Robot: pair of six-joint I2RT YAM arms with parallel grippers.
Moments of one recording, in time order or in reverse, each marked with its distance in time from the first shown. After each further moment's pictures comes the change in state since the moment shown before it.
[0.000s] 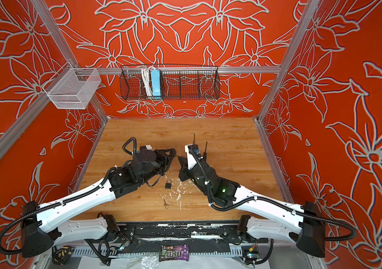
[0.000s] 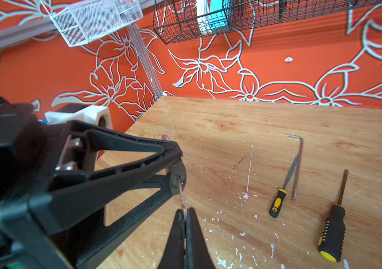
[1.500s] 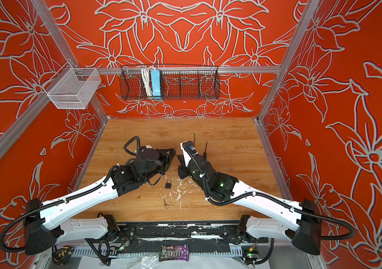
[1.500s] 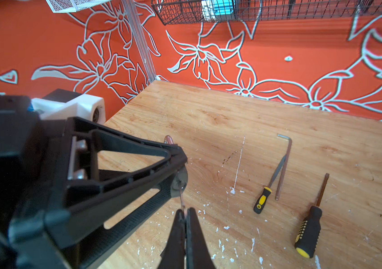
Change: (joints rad) left arm 0.005 0.031 0.008 -0.036 -0.010 -0.039; right arm -0.005 0.055 0.076 -0.100 -0.029 -0.123
